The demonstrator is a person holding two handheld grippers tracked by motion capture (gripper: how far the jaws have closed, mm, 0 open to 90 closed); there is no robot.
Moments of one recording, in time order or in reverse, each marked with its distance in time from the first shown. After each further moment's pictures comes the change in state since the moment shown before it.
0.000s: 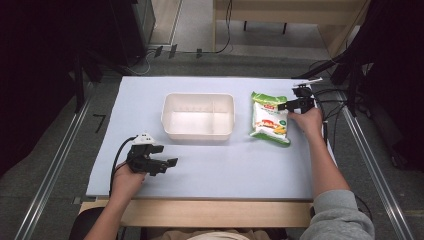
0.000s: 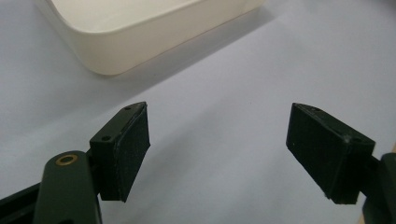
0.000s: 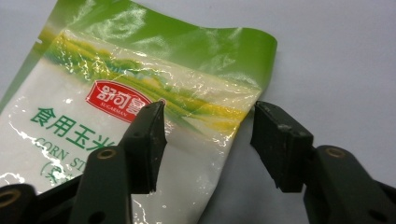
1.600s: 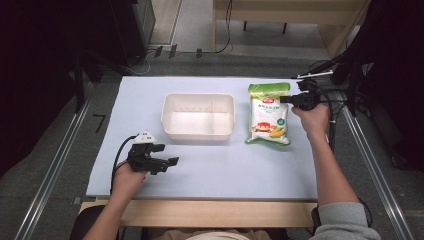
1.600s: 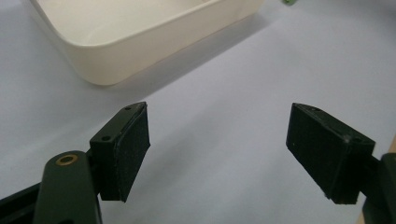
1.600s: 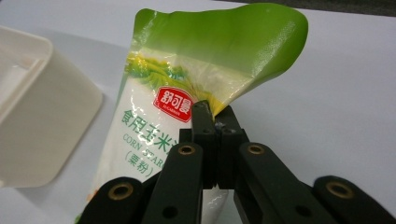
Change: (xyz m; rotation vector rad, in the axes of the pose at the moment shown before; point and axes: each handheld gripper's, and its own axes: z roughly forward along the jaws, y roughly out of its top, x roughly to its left) left arm 0.000 0.004 0.001 -0.011 -0.016 0.017; right arm 0.048 0.002 -0.076 -0.143 0.122 -0.109
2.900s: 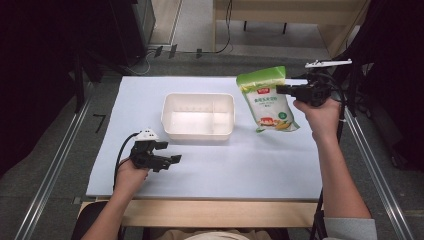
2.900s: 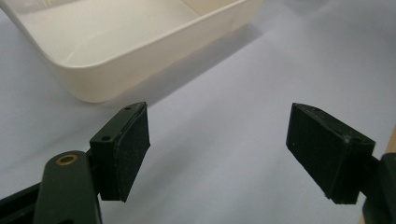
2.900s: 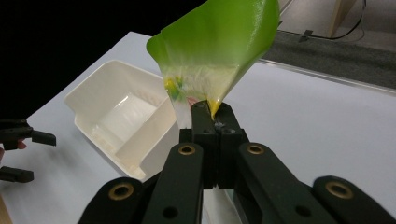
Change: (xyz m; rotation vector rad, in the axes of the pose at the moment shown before) left arm 0.000 0.008 0.006 -0.014 -0.028 0.009; right arm 0.067 0.016 -0.078 -0.155 0.184 -0.128
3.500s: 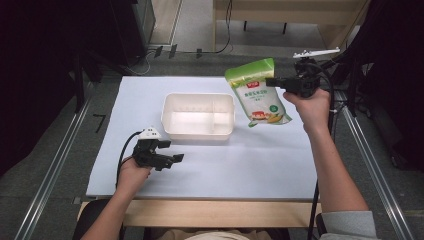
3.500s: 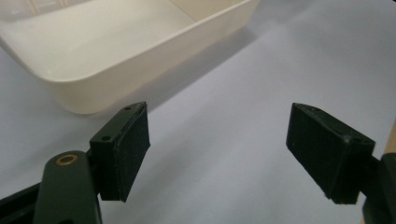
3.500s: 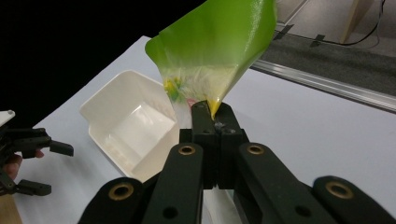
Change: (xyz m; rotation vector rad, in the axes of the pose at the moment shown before) left arm -0.001 0.005 0.005 0.001 -0.015 0.013; right arm 0.021 0.029 0.015 0.013 0.023 -0.029
